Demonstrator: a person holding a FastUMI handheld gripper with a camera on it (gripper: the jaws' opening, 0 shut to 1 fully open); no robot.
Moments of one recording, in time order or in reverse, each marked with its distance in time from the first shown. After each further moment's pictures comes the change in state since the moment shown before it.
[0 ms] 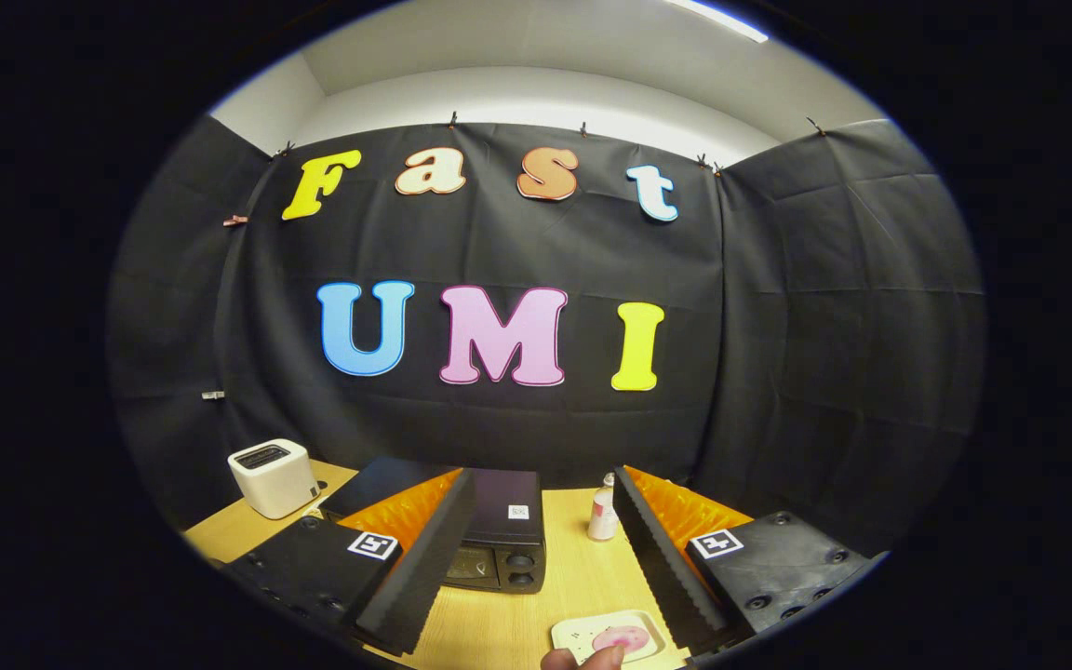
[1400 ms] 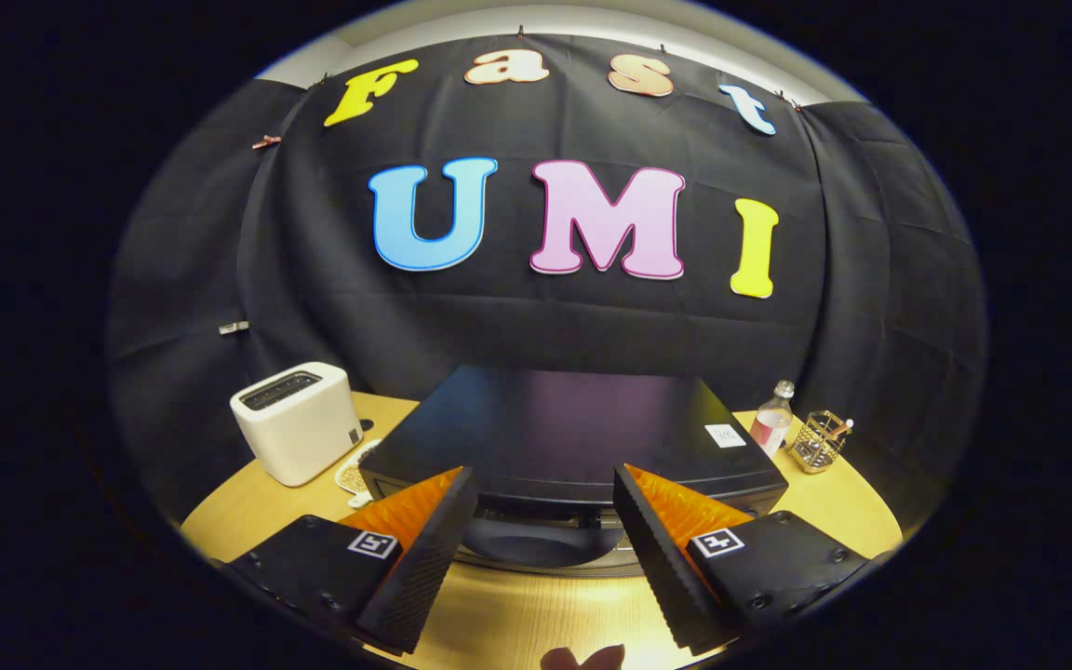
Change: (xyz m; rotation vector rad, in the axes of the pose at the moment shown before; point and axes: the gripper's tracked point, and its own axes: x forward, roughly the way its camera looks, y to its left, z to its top) arm 0.121 0.187 -0.187 -0.025 0.285 0.128
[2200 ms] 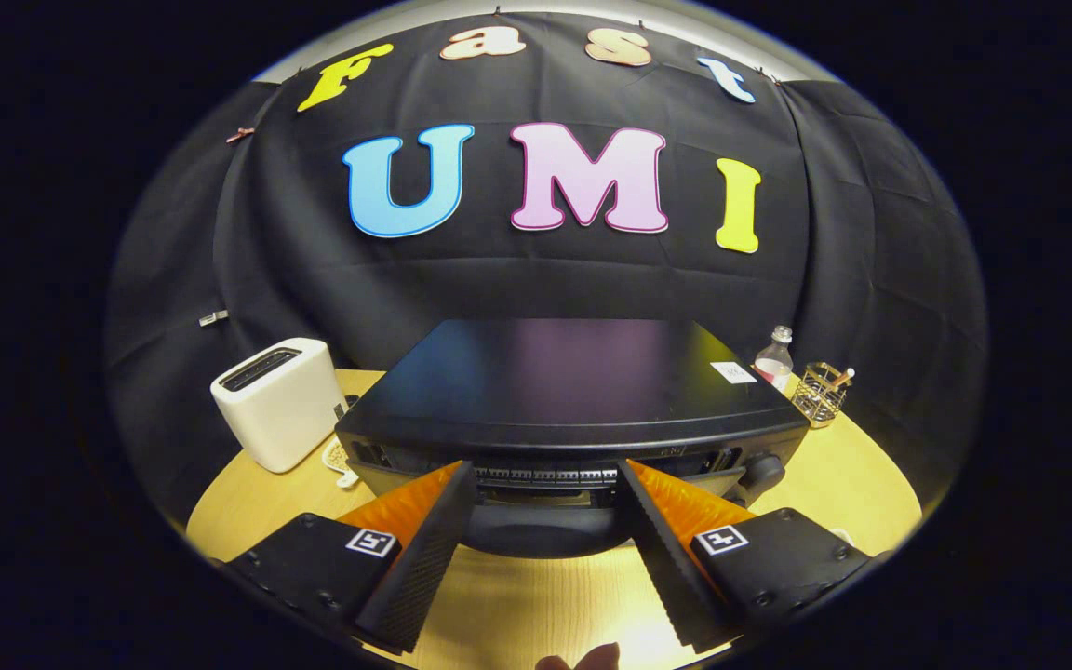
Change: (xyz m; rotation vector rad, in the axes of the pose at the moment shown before) arm -0.014 0.006 -0.034 0.073 0.078 -0.042
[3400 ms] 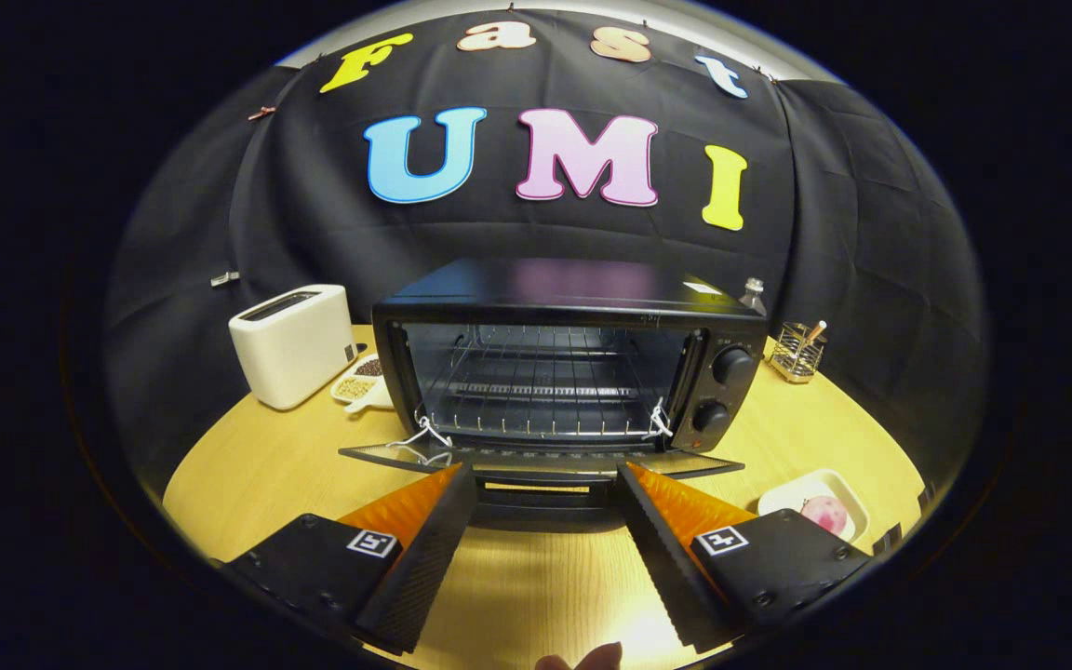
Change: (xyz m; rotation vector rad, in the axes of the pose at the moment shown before) arm -0.062 0.002 -0.089 -0.057 0.070 -0.021
